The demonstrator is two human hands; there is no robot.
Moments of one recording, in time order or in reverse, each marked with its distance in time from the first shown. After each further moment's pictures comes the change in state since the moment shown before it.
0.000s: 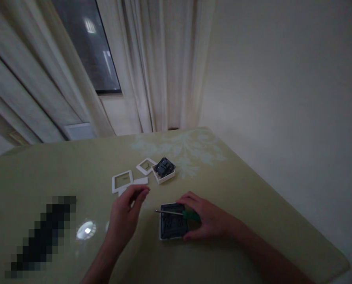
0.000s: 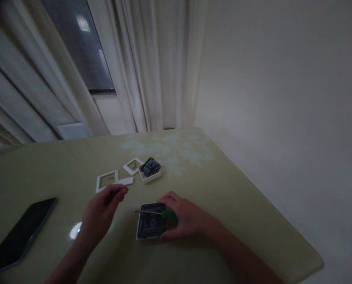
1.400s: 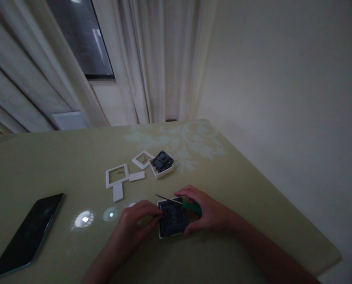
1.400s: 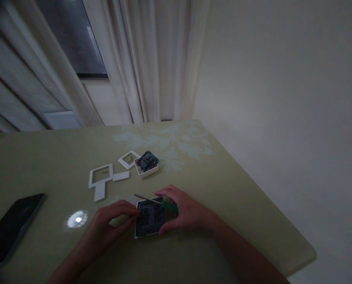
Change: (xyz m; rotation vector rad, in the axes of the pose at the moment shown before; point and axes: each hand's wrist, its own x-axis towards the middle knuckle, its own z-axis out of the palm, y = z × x) left_hand -0.032 0.004 0.010 -0.251 -0.370 0.291; right_hand 0.000 0.008 -0.001 0.212 0.056 0.055
